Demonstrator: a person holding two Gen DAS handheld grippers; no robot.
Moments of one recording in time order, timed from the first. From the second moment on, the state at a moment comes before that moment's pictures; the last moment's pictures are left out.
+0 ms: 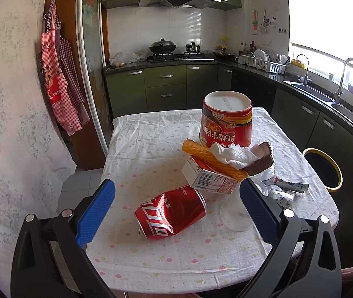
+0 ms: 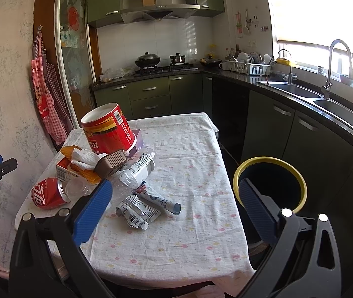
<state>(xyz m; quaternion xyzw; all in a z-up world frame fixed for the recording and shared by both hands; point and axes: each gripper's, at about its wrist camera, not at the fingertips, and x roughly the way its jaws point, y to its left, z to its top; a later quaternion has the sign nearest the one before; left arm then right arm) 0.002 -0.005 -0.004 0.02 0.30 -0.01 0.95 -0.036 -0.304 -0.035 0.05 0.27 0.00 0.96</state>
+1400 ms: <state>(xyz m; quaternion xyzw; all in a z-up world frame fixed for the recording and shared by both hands) 0.009 -0.003 -0.014 0.02 0.31 -0.01 0.95 -0.031 -0.299 -0.048 0.05 0.28 0.00 0.96</state>
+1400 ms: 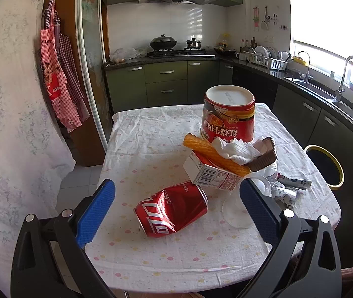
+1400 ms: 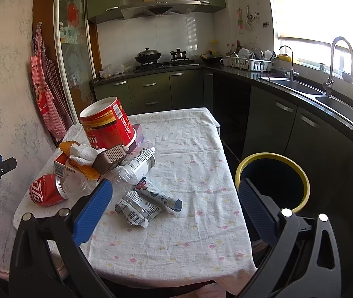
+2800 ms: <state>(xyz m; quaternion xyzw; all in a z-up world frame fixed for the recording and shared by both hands) 0.148 0.027 -0.037 0.02 0.34 -0.01 0.94 0.252 -0.196 0.010 0.01 0.43 0.16 0.89</state>
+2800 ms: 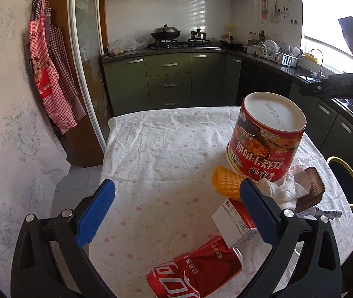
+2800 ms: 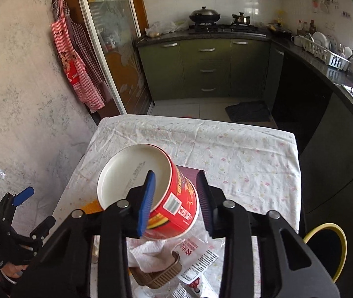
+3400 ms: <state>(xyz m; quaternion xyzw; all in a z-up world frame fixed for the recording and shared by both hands) 0.153 0.025 -0.044 0.03 0.35 -0.04 0.94 0.274 -0.173 -0.008 -0.07 0.46 0.12 0.87</state>
